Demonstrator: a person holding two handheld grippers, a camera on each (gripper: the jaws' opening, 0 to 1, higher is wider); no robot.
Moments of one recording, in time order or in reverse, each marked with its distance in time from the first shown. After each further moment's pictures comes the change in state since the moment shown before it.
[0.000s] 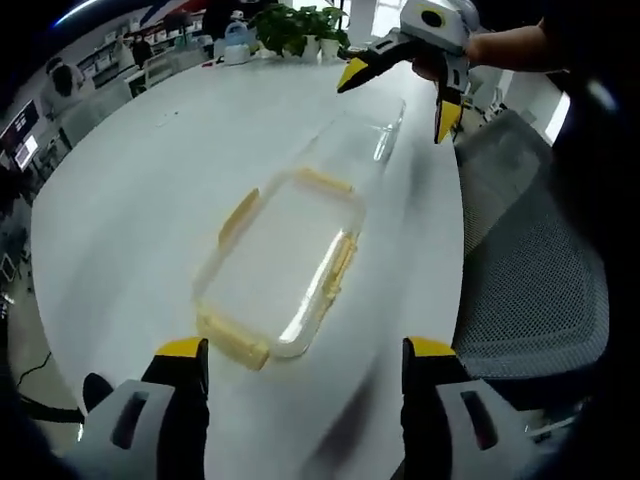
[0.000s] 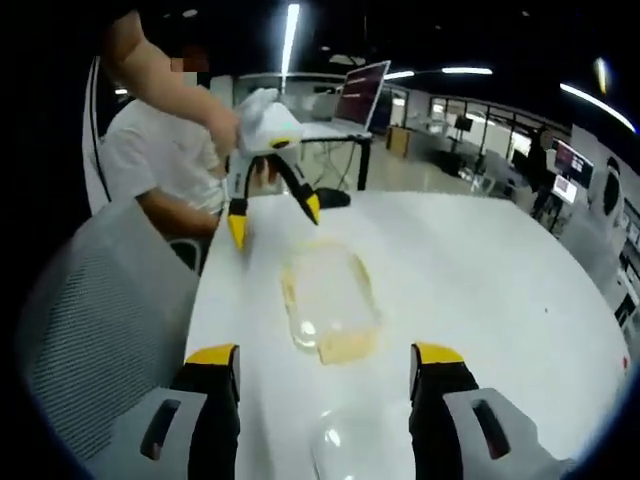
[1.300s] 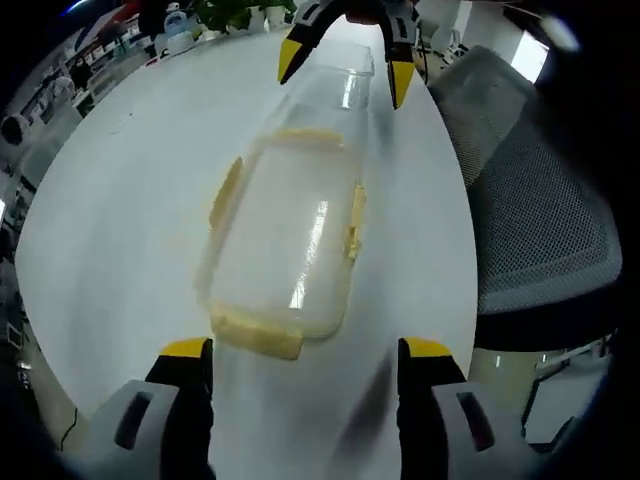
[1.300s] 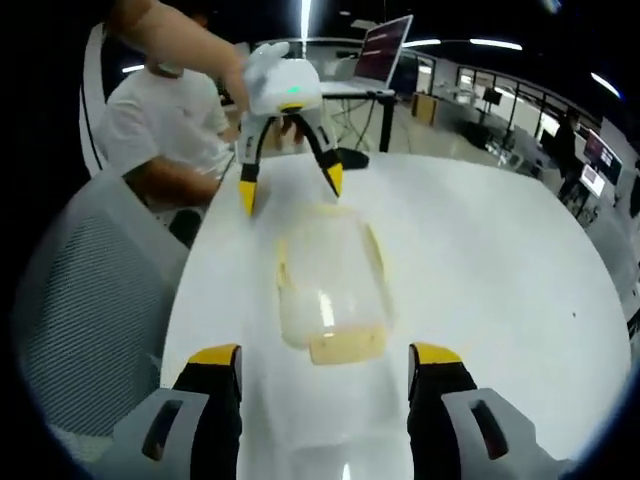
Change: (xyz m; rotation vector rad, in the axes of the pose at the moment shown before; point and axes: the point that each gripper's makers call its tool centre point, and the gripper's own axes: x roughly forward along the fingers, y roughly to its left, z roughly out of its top) left arm 0.013 0.022 -0.018 0.233 0.145 -0.072; right arm 0.040 -0.009 -0.018 -0.033 0.162 0.101
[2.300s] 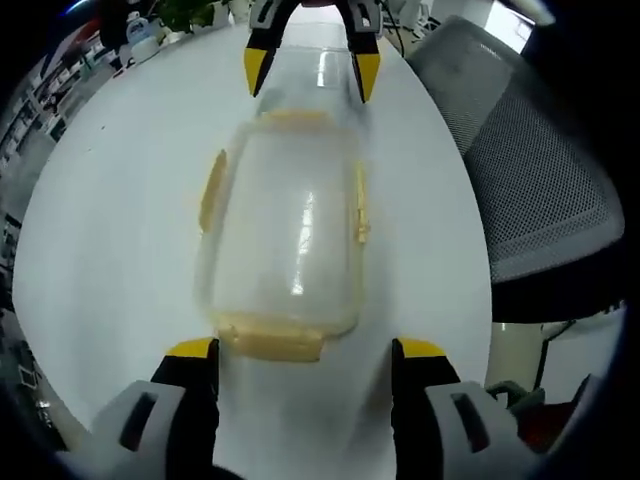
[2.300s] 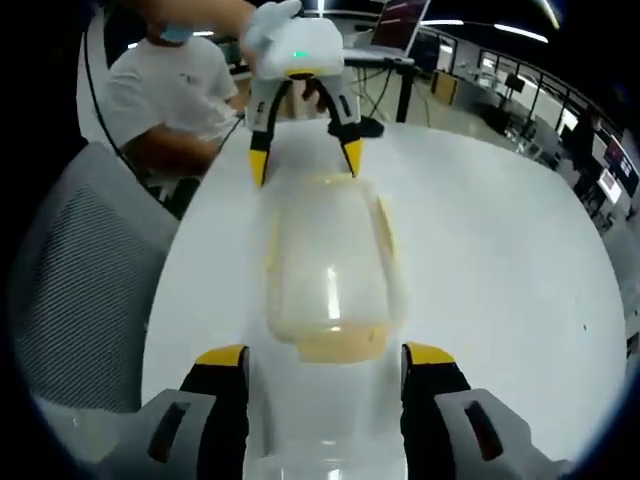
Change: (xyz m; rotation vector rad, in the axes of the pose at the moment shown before) left arm 0.014 0.011 -0.005 0.145 0.072 -0.042; right arm 0.026 -0.006 -0.014 -0.063 0.150 0.049
